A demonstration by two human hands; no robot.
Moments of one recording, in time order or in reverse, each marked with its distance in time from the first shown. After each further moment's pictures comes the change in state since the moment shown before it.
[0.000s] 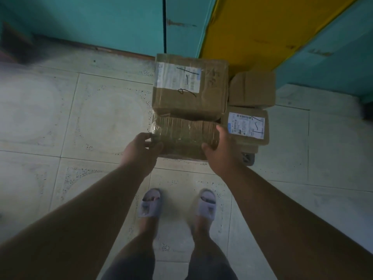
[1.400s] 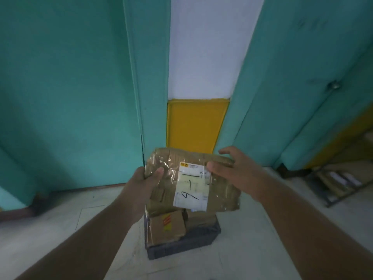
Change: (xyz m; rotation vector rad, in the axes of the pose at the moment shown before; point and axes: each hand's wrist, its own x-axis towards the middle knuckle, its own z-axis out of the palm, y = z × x) left_hand -0.277 0.218 -0.216 -0.698 -0.346 0.467; right_hand -0.322 -0.176 -0.346 0.258 0.242 -0.136
